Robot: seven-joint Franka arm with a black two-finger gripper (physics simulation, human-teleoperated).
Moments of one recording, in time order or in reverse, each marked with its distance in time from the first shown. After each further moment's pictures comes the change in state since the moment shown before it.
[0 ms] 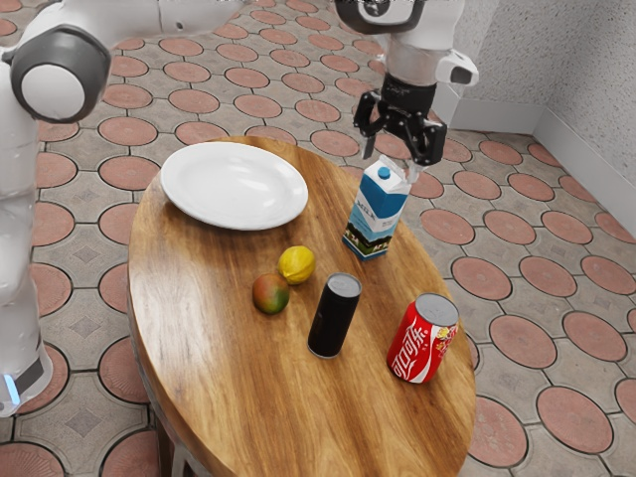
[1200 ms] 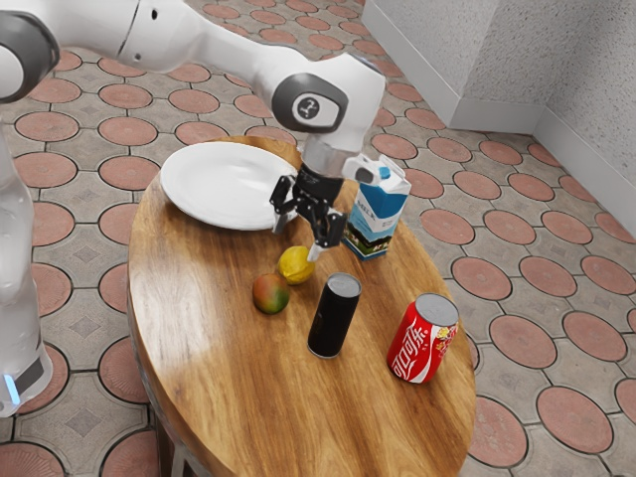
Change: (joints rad) arm 0.042 -0.246 0.070 -0.750 -0.095 0.272 0.251
